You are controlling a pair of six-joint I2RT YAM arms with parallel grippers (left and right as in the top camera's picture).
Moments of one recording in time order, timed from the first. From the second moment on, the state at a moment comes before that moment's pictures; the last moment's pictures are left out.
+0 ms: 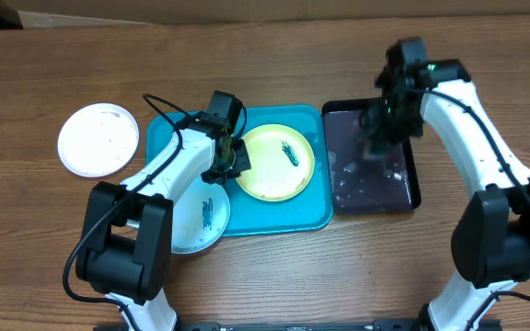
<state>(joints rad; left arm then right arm) -0.31 1.88 1.22 -0.73 0.06 -0.57 0.17 1.91 1.66 -1.14 -0.15 0.17</state>
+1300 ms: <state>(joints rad) -0.31 1.88 1.22 -0.73 0.06 -0.57 0.62 2.11 1.69 -0.90 0.15 0.17</state>
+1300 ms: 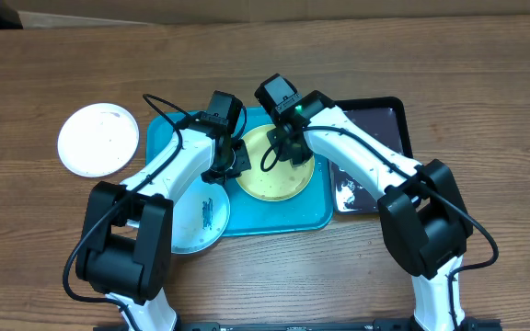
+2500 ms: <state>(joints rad) -0.31 1.88 1.22 -0.73 0.06 -0.57 0.60 2.12 1.62 -0.85 0.11 0.17</state>
